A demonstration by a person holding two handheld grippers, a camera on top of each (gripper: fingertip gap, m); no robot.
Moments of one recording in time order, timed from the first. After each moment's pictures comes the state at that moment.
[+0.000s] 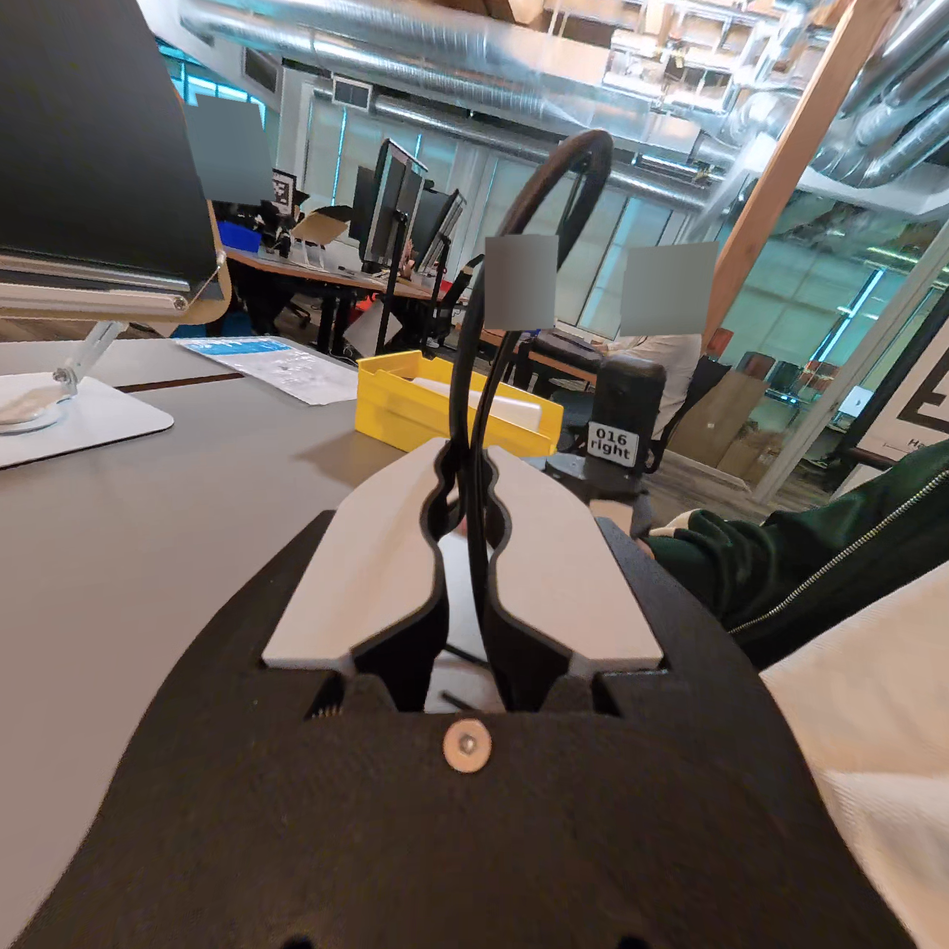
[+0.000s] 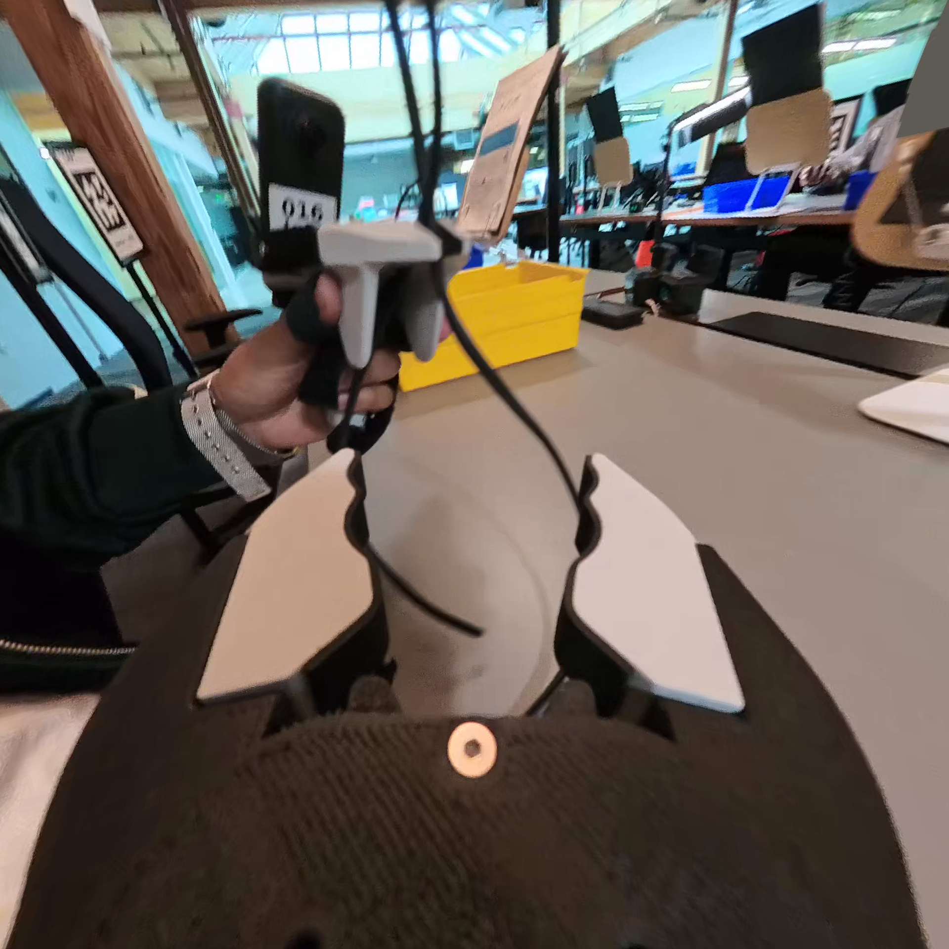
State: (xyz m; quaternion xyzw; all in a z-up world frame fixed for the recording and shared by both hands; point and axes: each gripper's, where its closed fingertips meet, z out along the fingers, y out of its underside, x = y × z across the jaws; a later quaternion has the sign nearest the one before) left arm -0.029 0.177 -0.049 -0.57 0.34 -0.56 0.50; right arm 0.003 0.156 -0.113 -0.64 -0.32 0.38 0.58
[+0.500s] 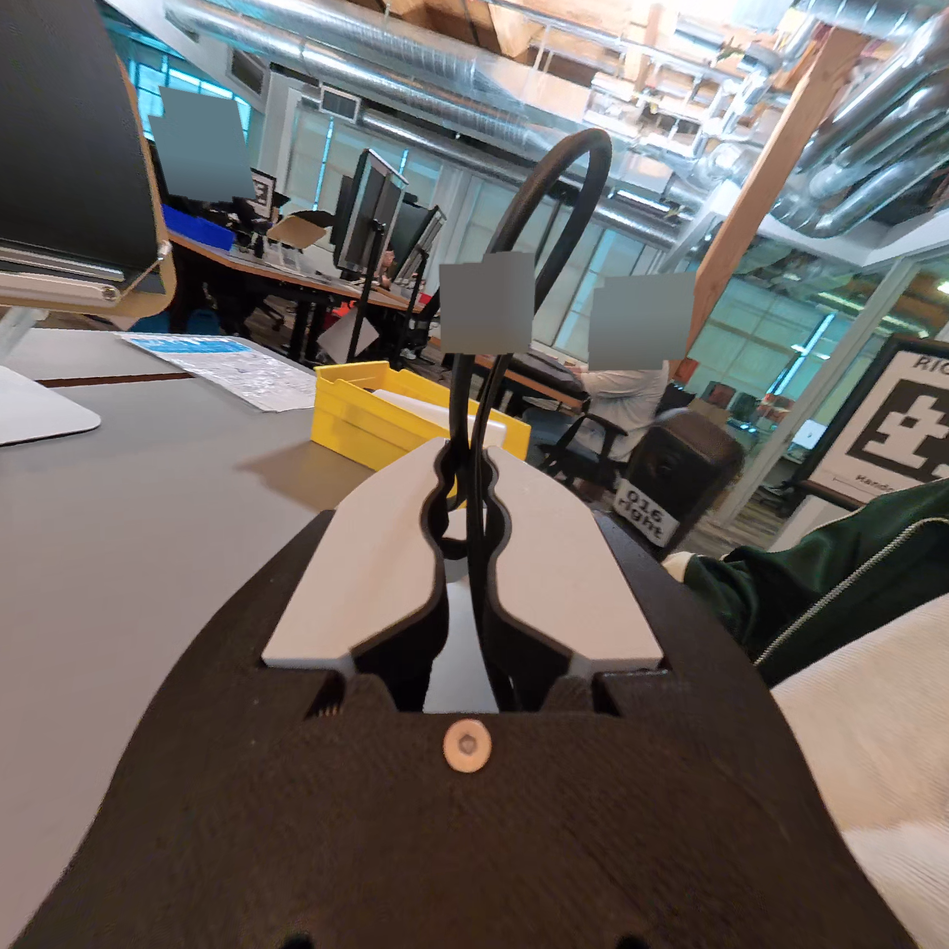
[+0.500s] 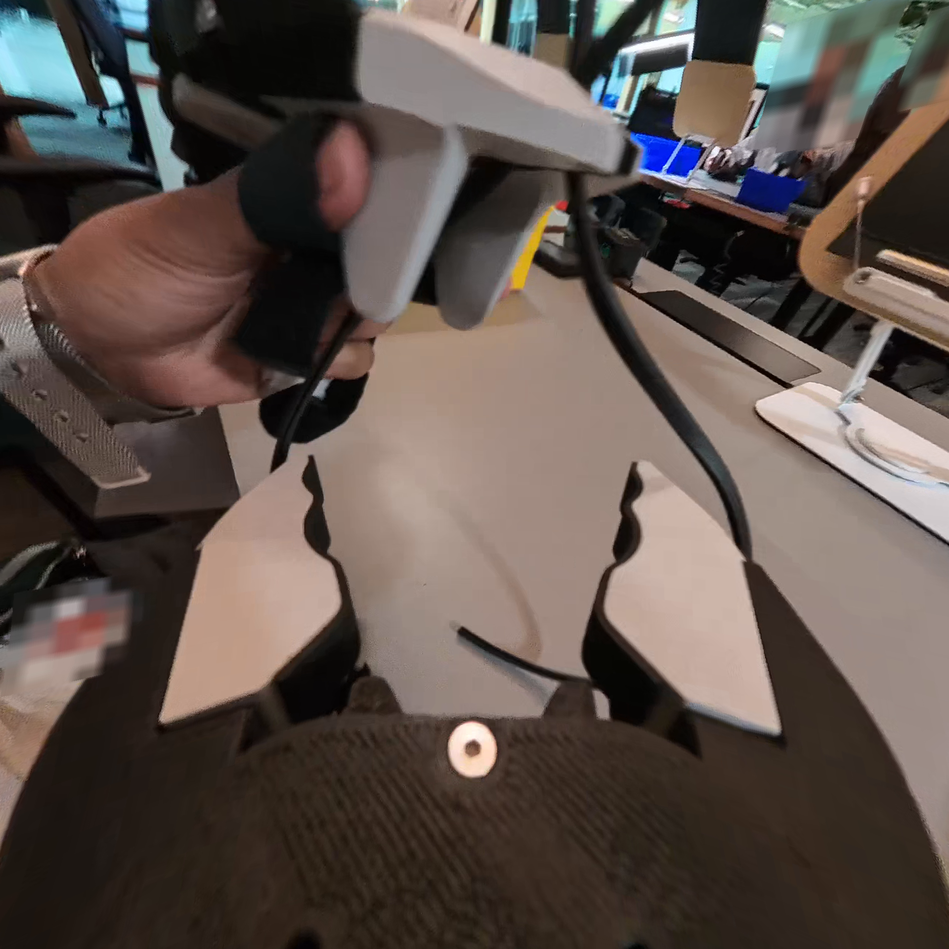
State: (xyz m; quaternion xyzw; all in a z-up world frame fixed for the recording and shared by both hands) left arm -0.004 0.157 -0.038 -0.57 0.32 -0.59 0.48; right arm -0.025 0.148 -0.129 -0.68 -0.37 0.21 0.59
